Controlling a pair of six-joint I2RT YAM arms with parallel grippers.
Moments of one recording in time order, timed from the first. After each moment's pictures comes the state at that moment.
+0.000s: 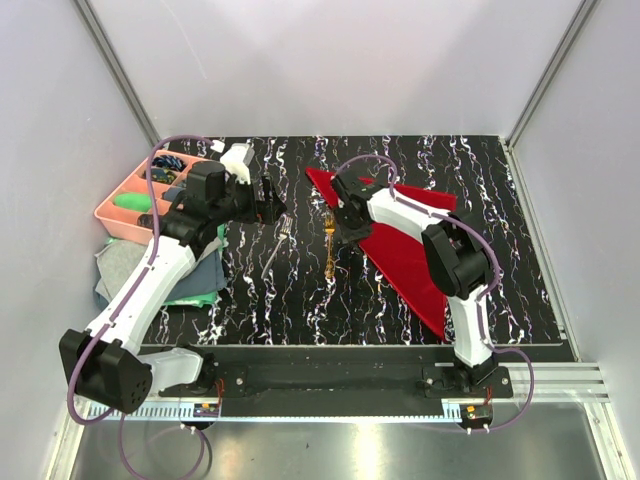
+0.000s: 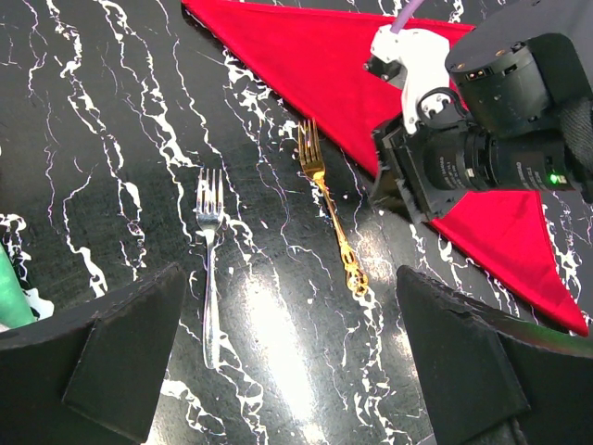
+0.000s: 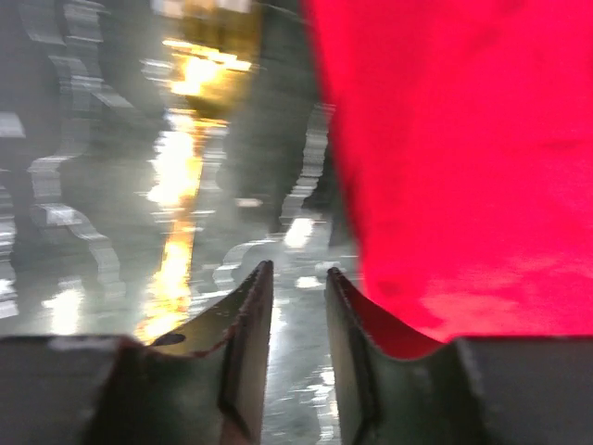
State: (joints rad) left arm -0.31 1.21 1.12 -0.43 0.24 -0.24; right arm 0.60 2.10 1.60 -0.68 0.05 0.29
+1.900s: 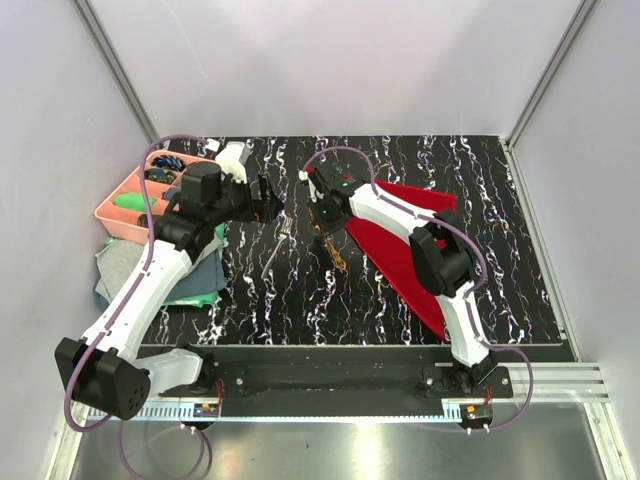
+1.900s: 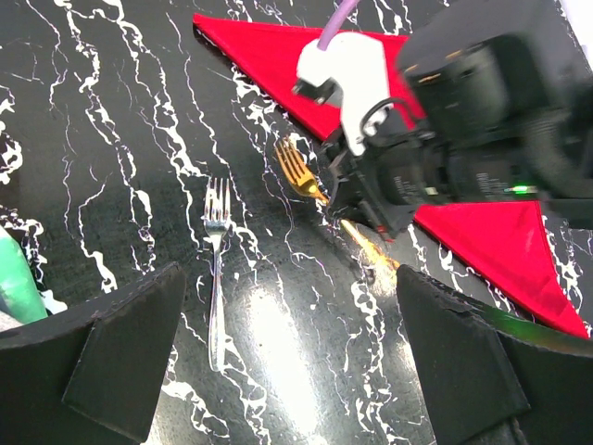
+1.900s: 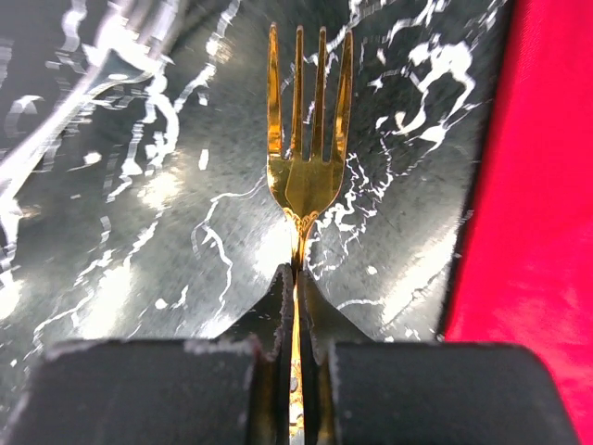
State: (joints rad) left arm -0.31 1.17 1.12 -0.43 0.21 -0.24; right arm 0.69 2.21 1.82 -0.70 -0.05 0.15
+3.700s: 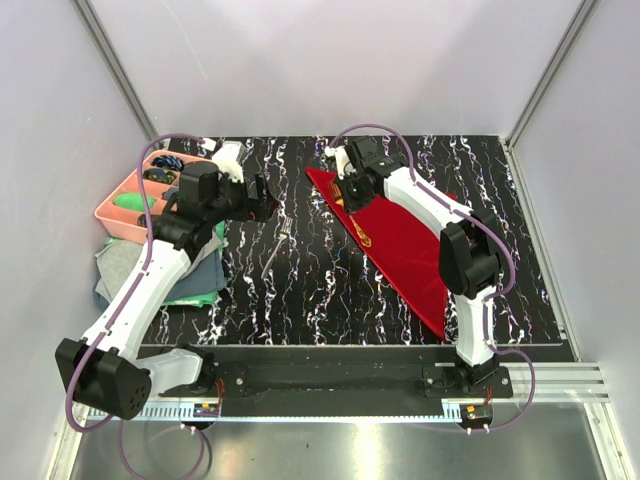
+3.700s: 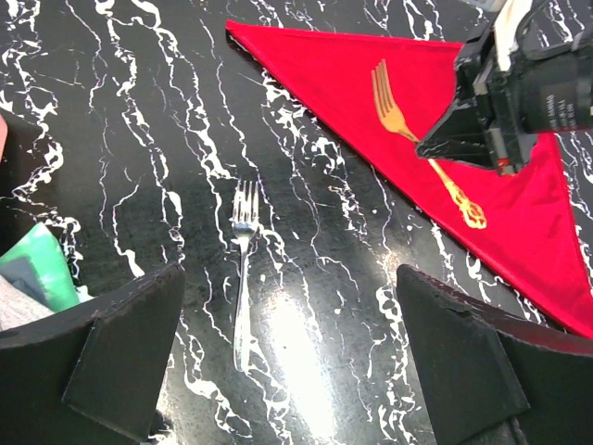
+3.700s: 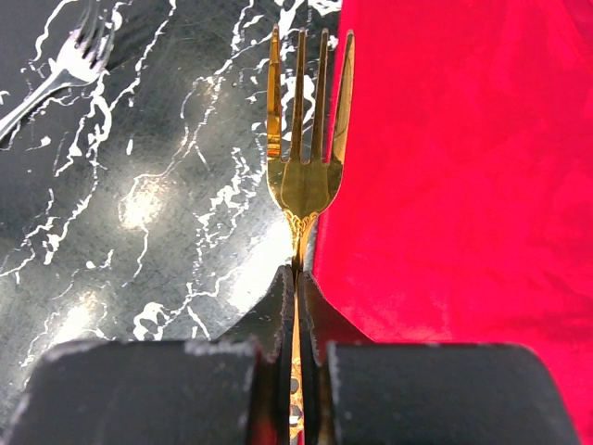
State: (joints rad) left arm -0.29 1.17 1.12 -0.43 0.17 -0.20; right arm 0.53 2.06 1.79 -0.71 -0.13 -0.06
